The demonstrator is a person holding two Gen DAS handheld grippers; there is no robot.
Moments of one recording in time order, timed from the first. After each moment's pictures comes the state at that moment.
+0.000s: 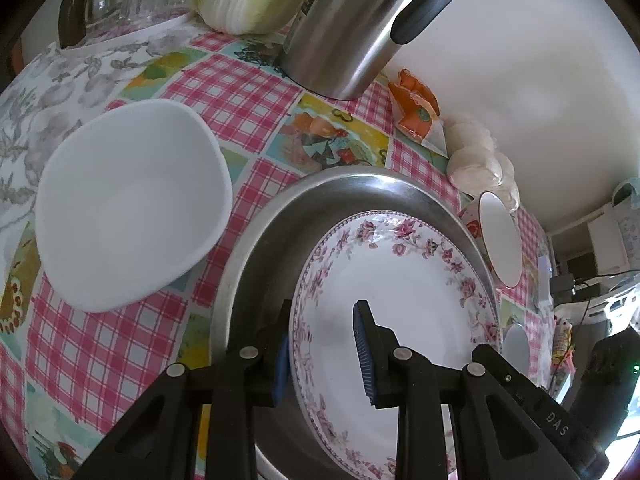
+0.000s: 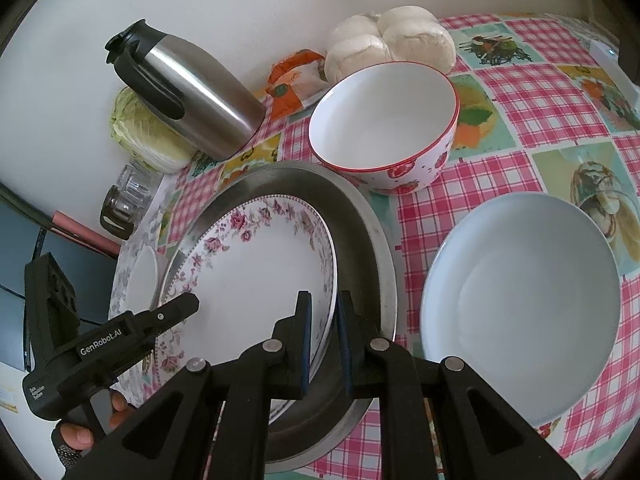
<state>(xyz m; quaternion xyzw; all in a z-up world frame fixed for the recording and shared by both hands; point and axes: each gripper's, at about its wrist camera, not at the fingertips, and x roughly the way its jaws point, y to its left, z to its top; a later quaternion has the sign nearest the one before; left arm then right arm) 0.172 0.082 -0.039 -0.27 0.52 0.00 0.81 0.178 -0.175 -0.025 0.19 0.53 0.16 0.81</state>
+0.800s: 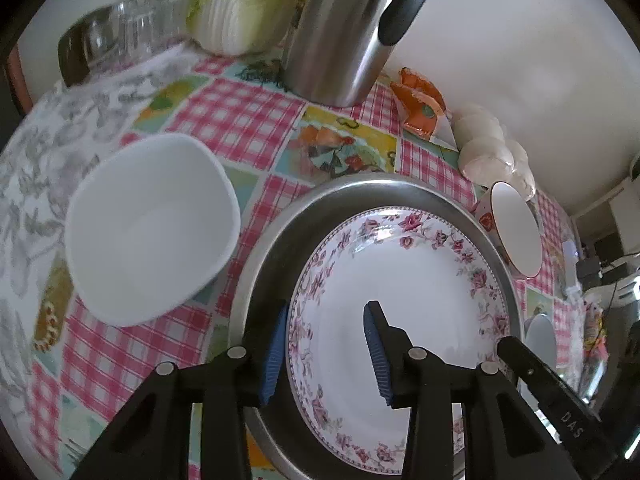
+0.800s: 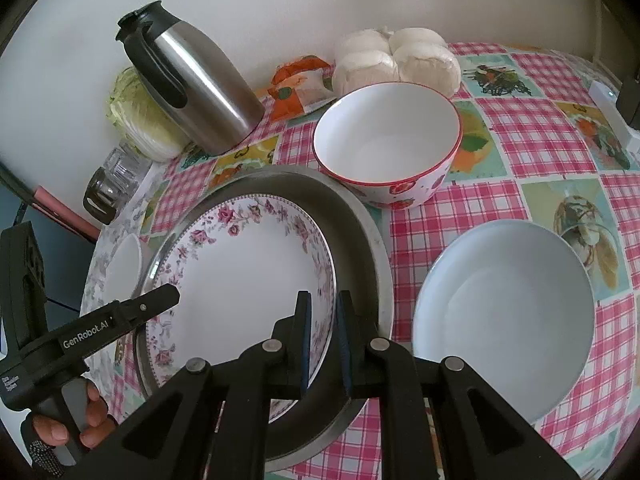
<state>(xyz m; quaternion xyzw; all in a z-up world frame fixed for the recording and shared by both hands) 0.172 0.072 -0.022 -0.19 0.53 0.03 0.83 0.175 -0.167 -0.010 0.13 0.52 0.15 0.83</state>
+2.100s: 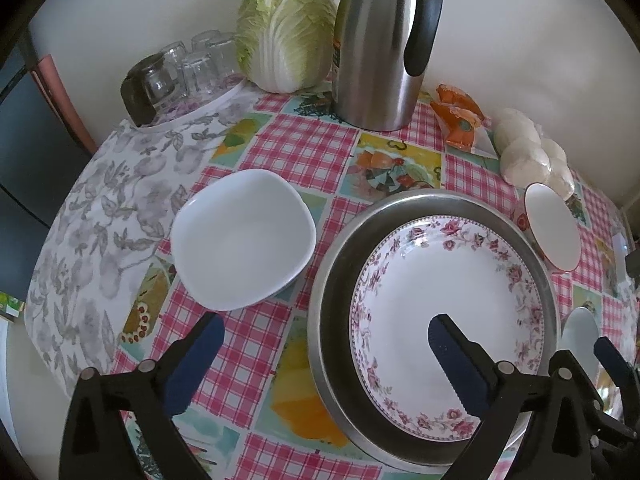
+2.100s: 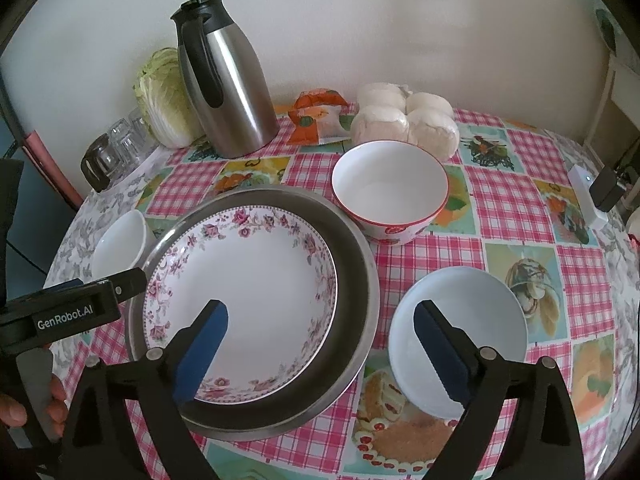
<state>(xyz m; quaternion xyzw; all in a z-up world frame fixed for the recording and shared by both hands) 0.147 0.070 0.015 -0.10 0.52 0.14 0.83 0.149 -0.147 0.031 0.01 0.48 0.14 0.87</state>
